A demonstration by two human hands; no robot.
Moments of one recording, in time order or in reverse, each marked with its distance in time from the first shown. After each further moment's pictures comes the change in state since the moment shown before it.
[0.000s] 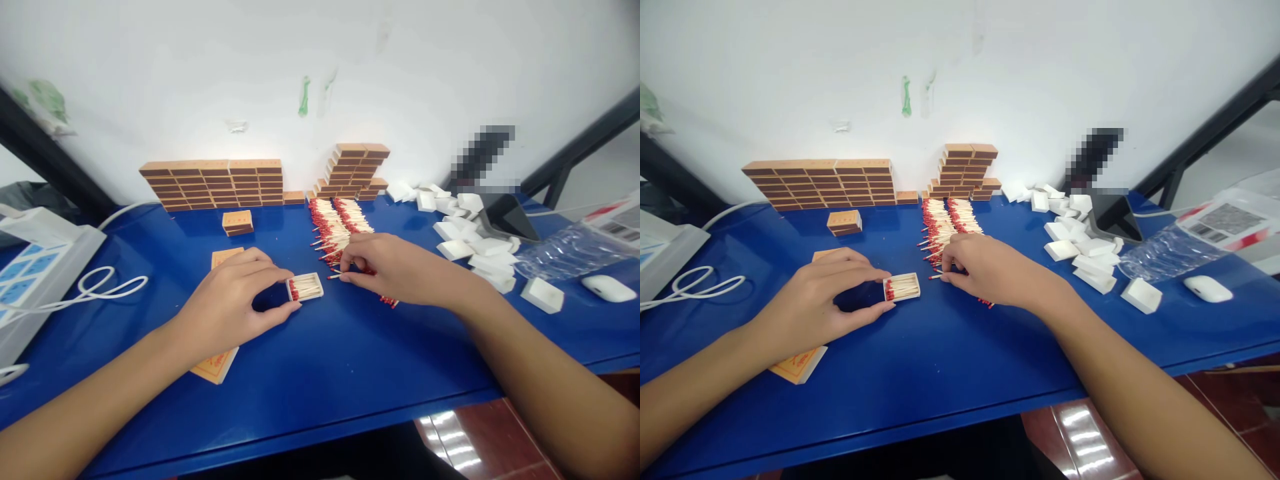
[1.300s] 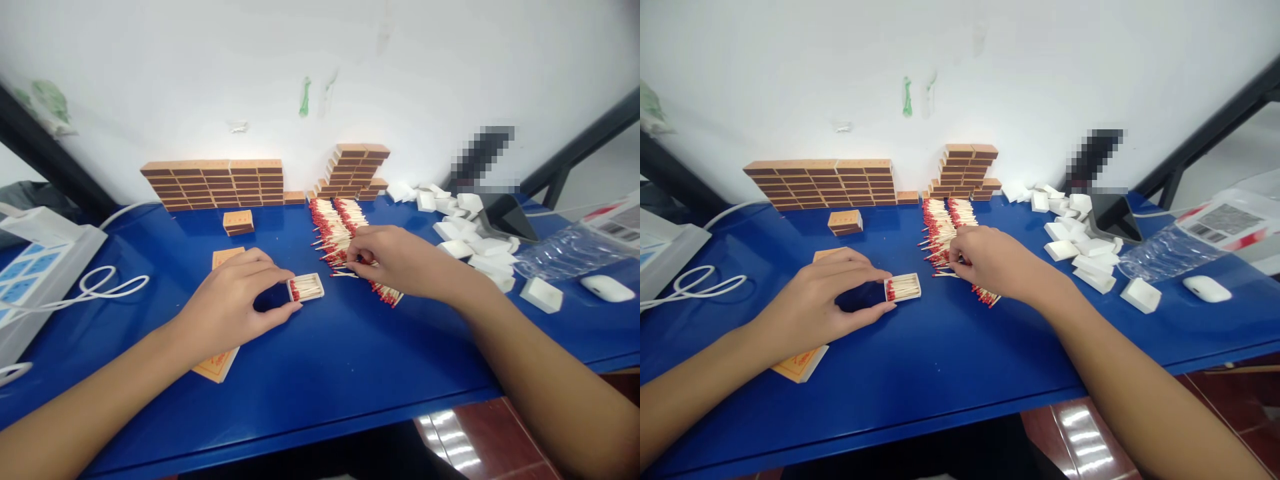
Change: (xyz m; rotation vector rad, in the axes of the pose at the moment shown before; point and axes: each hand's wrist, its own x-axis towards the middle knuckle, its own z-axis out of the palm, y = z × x) left_hand 0.000 0.000 0.000 0.001 0.000 0.007; right_hand 0.002 0.011 -0.001 -0.102 0.070 0.007
